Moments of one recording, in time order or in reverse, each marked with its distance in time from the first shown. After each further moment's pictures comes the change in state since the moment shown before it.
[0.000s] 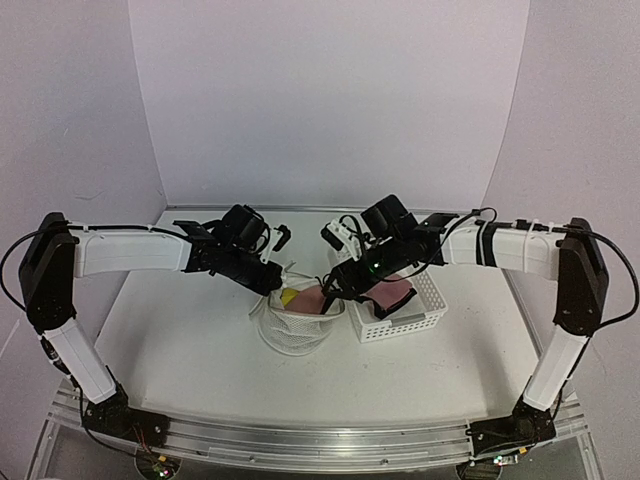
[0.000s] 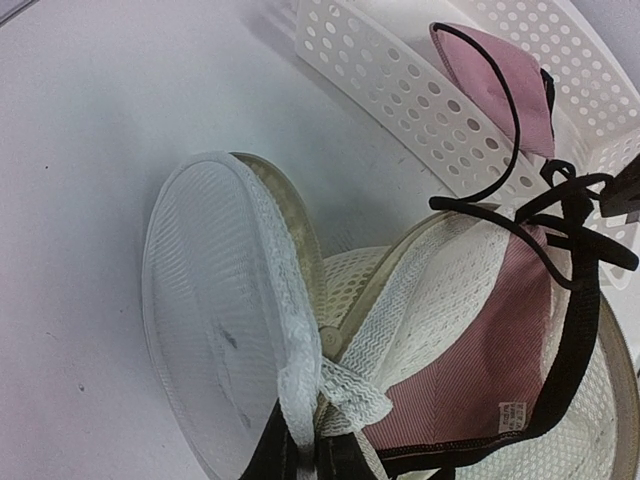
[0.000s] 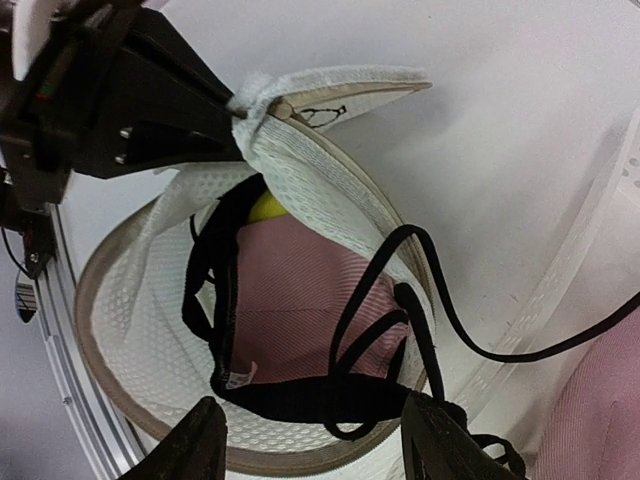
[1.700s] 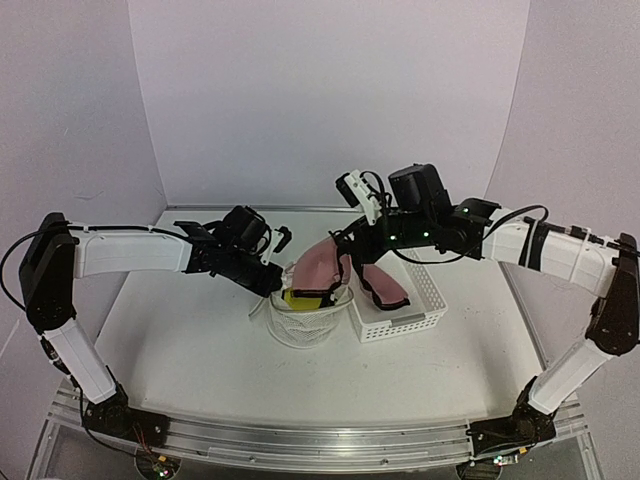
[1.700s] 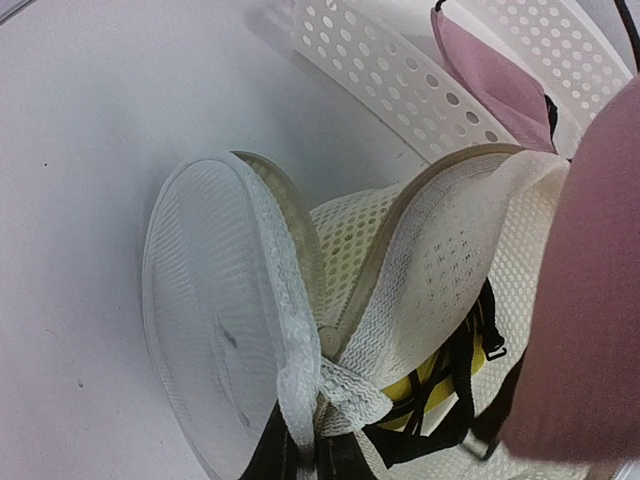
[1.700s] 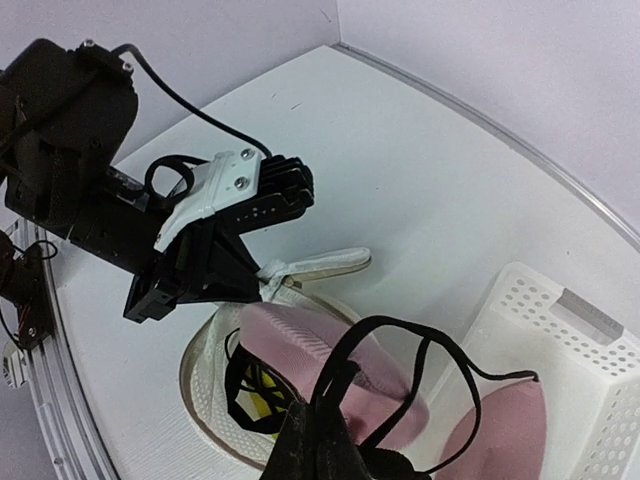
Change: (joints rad) left arm -0.007 0.000 0.000 -0.008 -0.010 0.001; right arm 0.034 -0.203 -0.002 0.117 0.182 -0.036
